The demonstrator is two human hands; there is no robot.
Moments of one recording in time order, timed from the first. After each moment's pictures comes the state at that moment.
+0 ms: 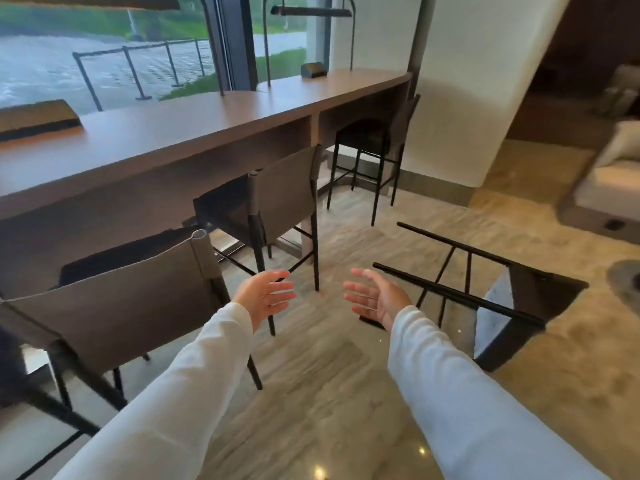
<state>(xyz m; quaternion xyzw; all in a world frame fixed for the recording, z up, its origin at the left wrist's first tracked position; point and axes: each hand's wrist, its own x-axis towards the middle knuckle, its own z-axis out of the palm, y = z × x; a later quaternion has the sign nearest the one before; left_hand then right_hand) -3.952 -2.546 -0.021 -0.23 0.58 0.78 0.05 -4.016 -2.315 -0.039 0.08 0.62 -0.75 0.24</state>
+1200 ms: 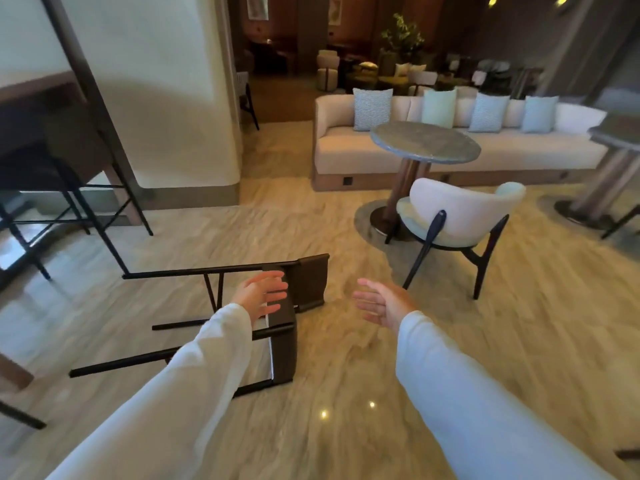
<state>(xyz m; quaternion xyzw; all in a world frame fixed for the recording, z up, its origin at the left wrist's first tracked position) -4.271 -1.851 -0.053 0.03 0.65 0.70 0.30 -4.139 -1.624 -0.050 0.32 0.64 -0.70 -0.02</state>
